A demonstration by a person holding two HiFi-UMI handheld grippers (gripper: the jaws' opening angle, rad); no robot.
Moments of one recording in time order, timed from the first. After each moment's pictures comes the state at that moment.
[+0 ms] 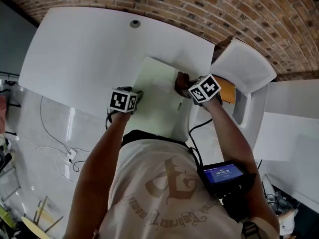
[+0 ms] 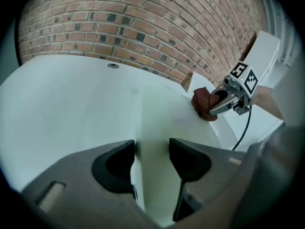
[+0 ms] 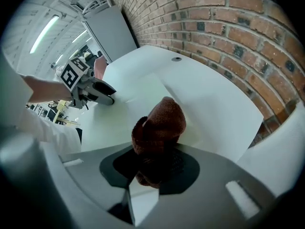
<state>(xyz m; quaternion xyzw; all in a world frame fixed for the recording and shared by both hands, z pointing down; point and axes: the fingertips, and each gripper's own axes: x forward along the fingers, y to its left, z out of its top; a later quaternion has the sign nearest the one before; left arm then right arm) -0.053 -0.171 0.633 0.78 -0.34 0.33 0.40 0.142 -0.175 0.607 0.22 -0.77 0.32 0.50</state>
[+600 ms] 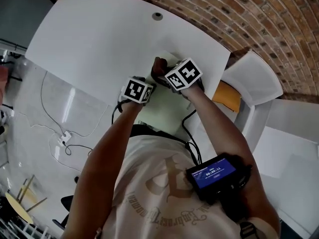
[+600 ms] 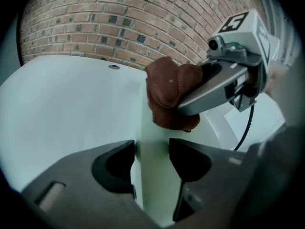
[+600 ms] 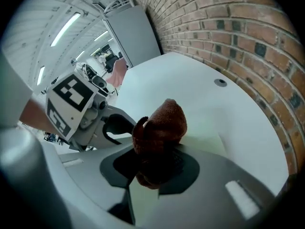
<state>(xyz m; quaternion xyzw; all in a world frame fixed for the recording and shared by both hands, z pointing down) -0.050 -0.172 0.630 0.78 -0.35 0.33 0.40 -0.031 -0.204 0.584 0.13 -0.83 0.28 0.47</state>
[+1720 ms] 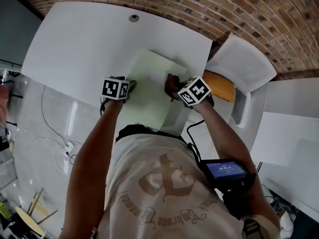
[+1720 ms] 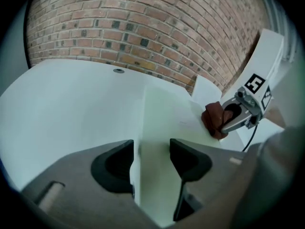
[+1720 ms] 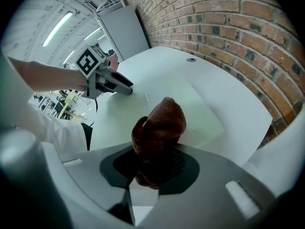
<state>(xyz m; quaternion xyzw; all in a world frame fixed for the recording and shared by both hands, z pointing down) -0.057 -0.174 0.625 0.77 -0.39 0.32 0.39 0.126 -0.128 0.604 0.18 -0.80 0.29 0.49</state>
